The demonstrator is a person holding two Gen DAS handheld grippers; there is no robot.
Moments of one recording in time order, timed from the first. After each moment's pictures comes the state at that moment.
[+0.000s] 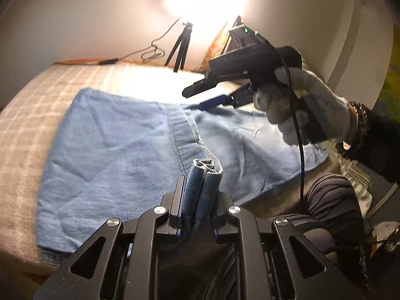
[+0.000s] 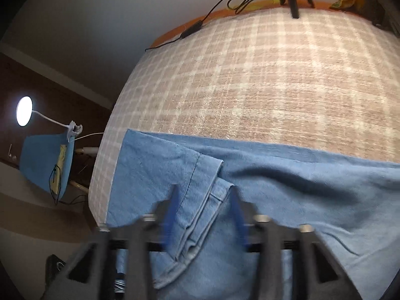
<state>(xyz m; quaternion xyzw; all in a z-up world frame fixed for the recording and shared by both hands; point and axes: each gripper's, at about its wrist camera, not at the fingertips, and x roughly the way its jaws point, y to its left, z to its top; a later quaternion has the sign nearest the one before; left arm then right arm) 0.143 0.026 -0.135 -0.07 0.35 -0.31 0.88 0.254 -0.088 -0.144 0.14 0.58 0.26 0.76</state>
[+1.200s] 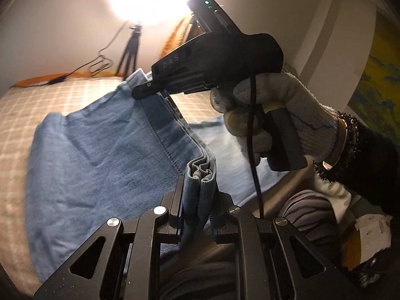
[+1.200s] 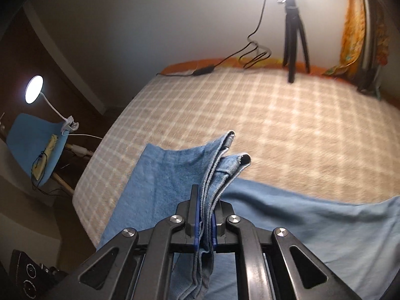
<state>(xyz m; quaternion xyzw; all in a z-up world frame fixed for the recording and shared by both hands) 0.164 -0.063 -0.090 -0.06 0.36 -0.39 0.84 0.241 -0.069 -0.080 0.04 0.48 0.25 0.84</state>
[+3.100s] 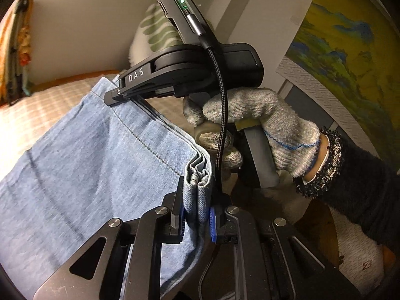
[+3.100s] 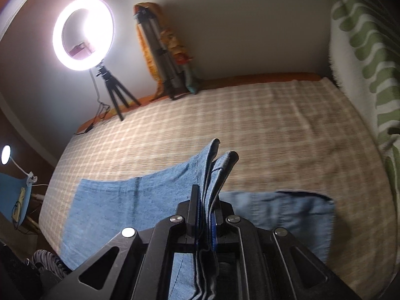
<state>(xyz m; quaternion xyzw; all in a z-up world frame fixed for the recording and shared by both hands) 0.160 -0.385 -0.077 0.02 0.37 -0.60 0.71 0.200 -0.480 -0.068 0.12 0.44 0.07 0.89</state>
